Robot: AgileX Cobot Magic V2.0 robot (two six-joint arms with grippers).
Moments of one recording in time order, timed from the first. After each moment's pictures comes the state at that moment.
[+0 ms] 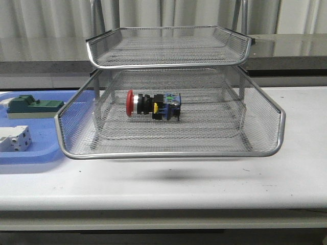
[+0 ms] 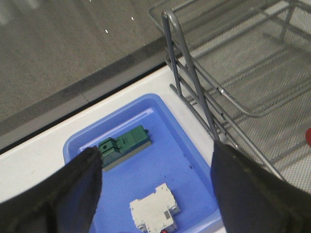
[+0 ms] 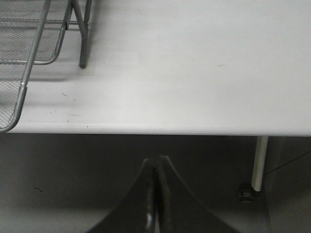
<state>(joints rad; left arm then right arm) -0.07 0.90 -1.00 -0.32 0.64 0.59 0.21 0.45 -0.66 -0.18 0.98 0.25</state>
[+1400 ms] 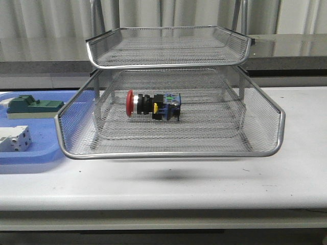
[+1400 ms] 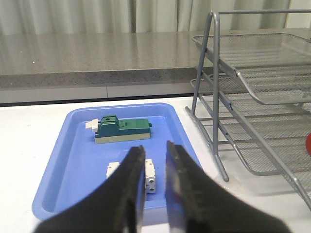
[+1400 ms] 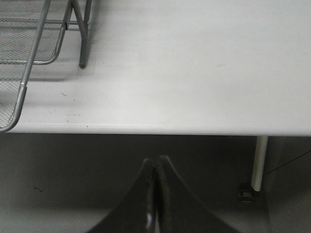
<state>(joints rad) -0.07 0.22 -0.16 -0.66 0.14 0.59 0.21 0.45 -0.66 -0.19 0.98 0.25</state>
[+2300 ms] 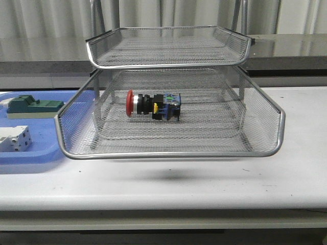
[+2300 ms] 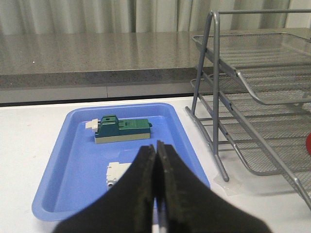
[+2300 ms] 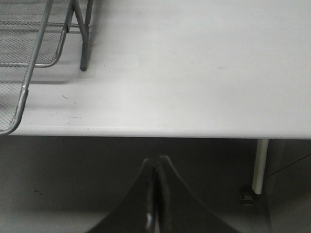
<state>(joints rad) -0.07 0.22 -0.16 -0.66 0.14 0.59 0.21 0.45 -0.66 -0.19 0.97 0.25</state>
